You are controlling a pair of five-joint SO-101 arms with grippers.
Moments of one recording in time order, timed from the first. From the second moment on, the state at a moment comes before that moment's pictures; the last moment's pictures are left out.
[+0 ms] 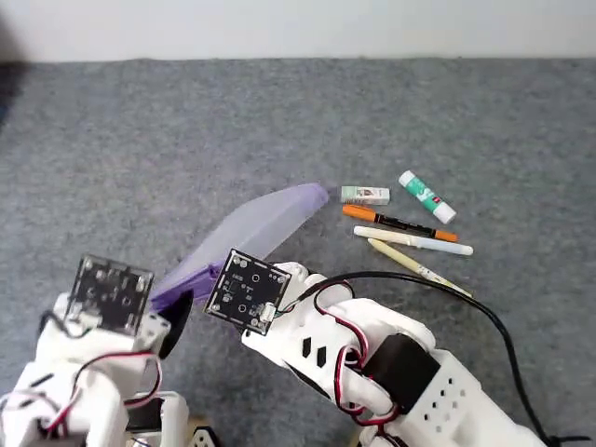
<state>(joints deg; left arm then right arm) -8.4 -82.2 37.3 93.0 -18.4 -53.6 -57.0 38.8 60.9 20.1</state>
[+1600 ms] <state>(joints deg) -9.9 -82.2 39.6 81.5 -10.4 -51.0 -52.4 38.8 44.9 20.1</state>
